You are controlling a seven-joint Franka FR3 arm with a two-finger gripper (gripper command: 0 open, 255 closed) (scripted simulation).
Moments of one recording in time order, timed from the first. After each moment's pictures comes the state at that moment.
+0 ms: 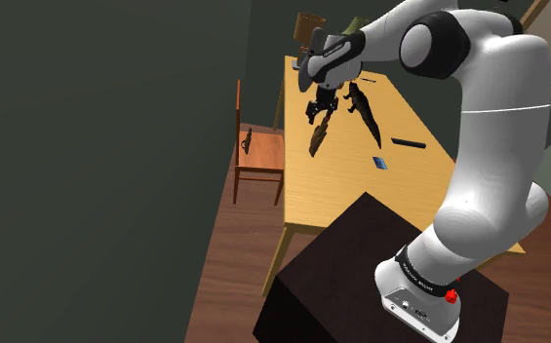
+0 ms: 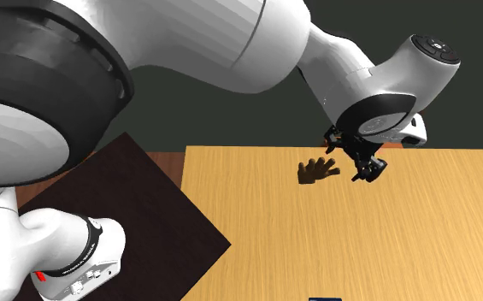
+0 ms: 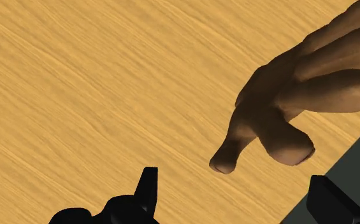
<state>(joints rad) -0.29 0.60 -0.23 -1.67 0.05 2.21 -0.28</state>
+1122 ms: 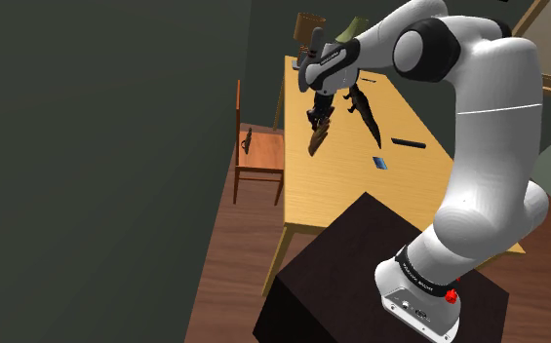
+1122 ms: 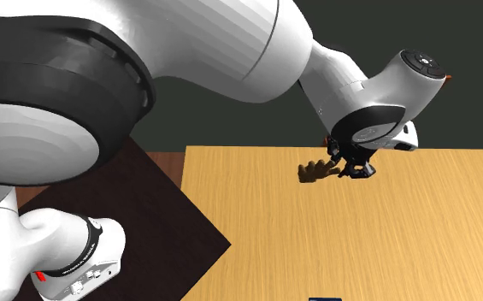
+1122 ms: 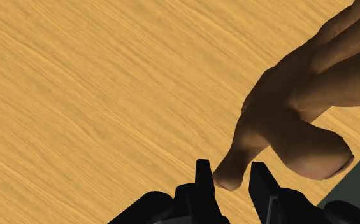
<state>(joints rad) -0.30 0.64 -0.22 -1.67 0.06 2.26 -0.28</state>
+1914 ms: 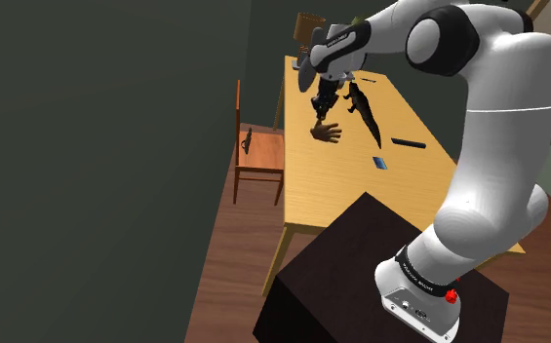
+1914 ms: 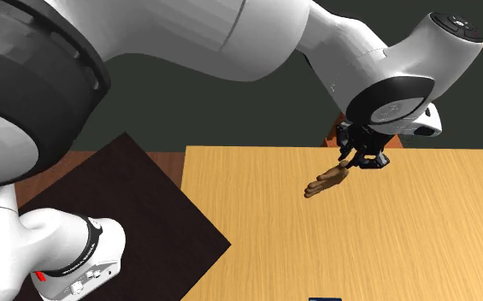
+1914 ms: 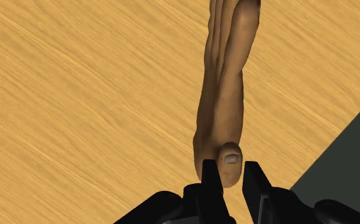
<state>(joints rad) -0.29 0.55 -0.24 -1.65 0.04 2.15 -0.28</state>
